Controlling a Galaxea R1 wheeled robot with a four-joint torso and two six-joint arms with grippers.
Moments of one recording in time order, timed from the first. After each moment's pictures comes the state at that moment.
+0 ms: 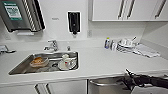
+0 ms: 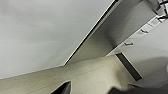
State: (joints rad) left arm 1.14 2.17 -1.67 0.72 -0.37 -0.58; right arm -0.45 2.29 -1.74 0.16 -0.49 0.92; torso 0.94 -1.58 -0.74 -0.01
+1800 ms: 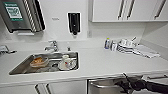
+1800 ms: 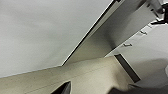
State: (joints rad) left arm 1.15 2.22 -1.72 0.72 -0.40 -0.60; right arm -0.56 2.36 -1.82 0.00 -0.43 1.01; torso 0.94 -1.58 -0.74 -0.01
